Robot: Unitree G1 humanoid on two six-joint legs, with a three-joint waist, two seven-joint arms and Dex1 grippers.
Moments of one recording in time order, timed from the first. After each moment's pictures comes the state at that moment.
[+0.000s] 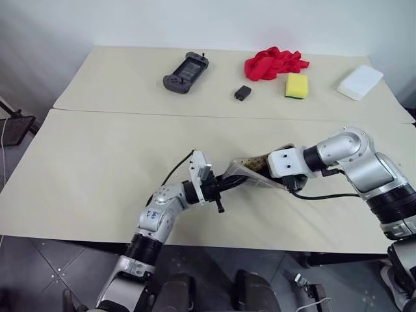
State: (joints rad) left arm -0.49 0.11 -0.16 0.18 -0.56 0.35 -0.84; right arm -0.82 -0.87 0.43 0.21 -0.01 0.03 1.38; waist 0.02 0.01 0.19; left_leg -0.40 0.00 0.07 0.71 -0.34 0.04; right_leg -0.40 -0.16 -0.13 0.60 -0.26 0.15
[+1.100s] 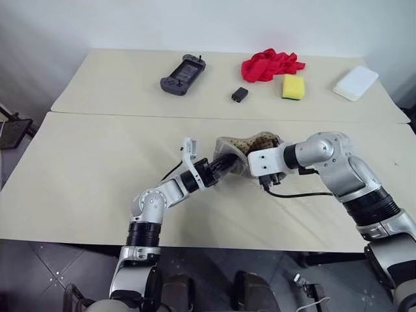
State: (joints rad) left arm -0.58 0.05 0.14 0.18 -0.83 0.88 -0.50; right arm -0.81 -0.73 0.37 0.11 -0.22 0.05 1.21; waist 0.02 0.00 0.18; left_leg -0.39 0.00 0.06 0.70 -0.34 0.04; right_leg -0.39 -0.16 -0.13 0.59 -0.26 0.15
